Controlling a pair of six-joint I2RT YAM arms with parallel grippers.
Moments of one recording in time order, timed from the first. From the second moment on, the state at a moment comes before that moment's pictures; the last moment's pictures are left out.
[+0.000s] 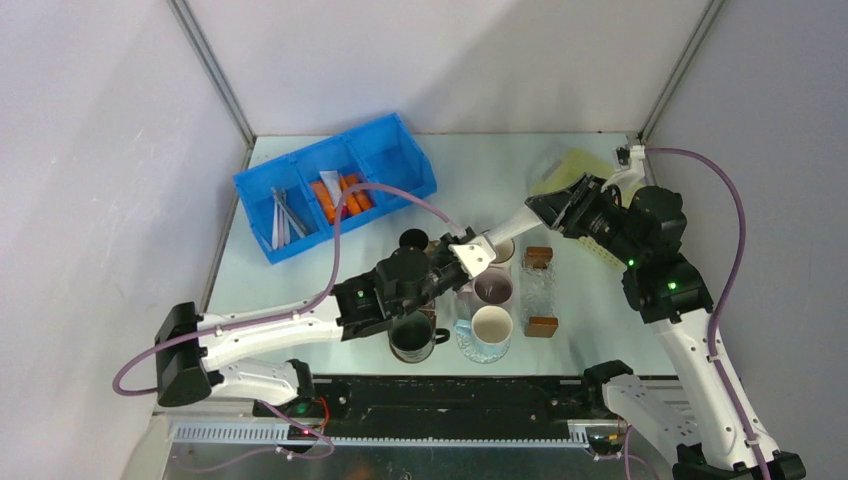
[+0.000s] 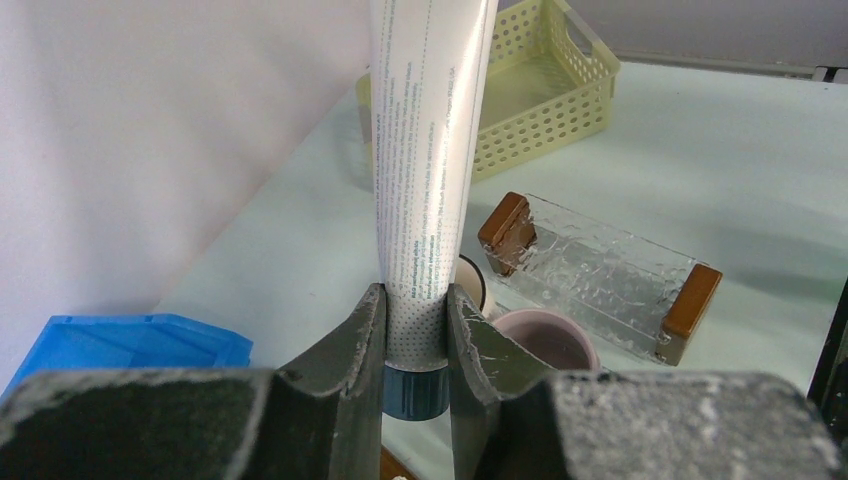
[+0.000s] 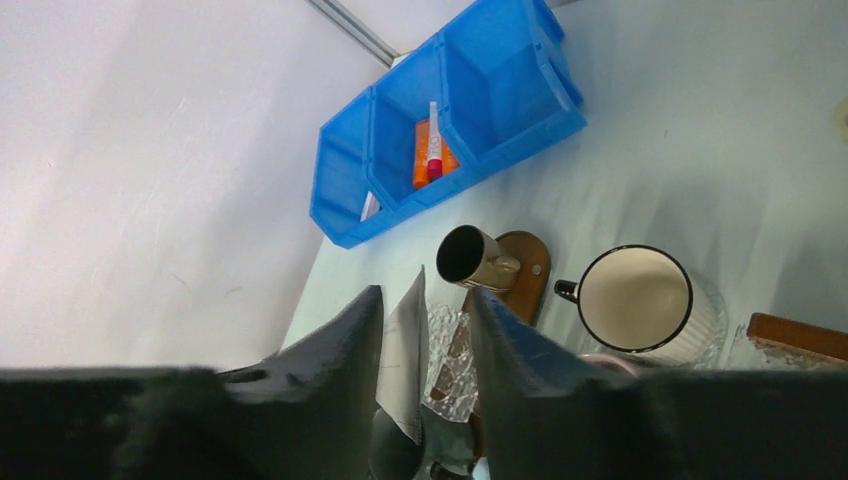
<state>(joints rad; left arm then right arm) -1.21 1.23 0.96 0.20 -0.29 0.31 0.27 0.84 1.06 -0.38 -0.33 0.70</state>
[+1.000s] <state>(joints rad) -1.21 1.17 0.96 0.20 -0.46 0.30 0.22 0.72 1.05 -0.44 -0.22 0.48</state>
